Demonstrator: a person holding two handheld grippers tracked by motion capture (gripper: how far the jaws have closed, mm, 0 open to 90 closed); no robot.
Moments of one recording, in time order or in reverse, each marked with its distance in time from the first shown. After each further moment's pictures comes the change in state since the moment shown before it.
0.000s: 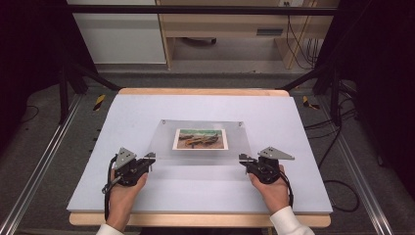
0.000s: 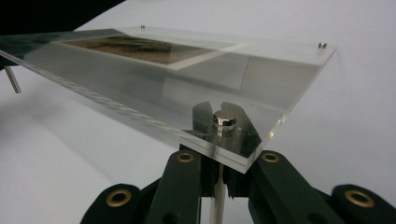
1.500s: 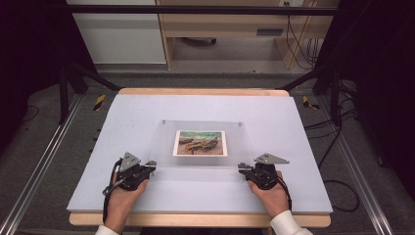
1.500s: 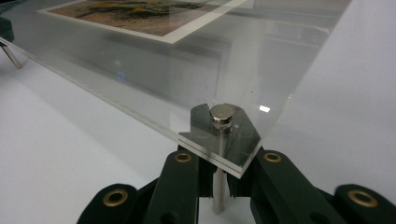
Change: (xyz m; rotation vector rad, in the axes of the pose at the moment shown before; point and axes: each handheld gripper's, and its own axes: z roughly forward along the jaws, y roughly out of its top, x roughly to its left) left arm 0.003 -0.017 0.006 0.133 -0.014 0.050; right arm 0.001 -0.021 0.006 0.117 -0.004 -0.001
